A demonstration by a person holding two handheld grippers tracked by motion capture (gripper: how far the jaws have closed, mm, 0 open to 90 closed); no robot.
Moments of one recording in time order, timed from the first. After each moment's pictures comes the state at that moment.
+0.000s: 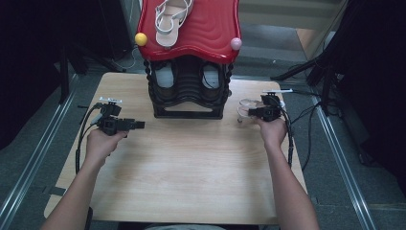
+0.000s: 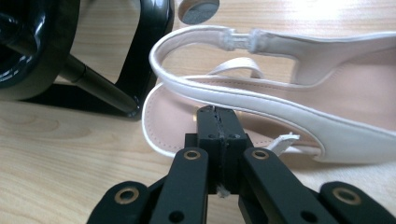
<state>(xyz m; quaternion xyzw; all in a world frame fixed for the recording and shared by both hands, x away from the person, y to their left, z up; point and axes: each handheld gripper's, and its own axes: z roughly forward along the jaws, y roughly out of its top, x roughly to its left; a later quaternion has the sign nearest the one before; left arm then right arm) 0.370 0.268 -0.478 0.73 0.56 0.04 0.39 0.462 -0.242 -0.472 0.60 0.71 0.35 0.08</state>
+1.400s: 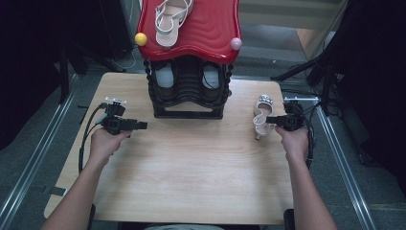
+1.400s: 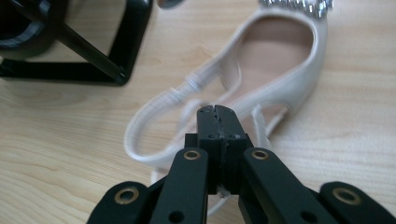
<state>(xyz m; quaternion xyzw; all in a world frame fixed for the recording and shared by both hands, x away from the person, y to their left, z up) 0.380 0.261 -0.489 0.74 0.56 0.03 0.38 0.421 -0.297 -0.450 0.61 0.71 0.35 0.08</state>
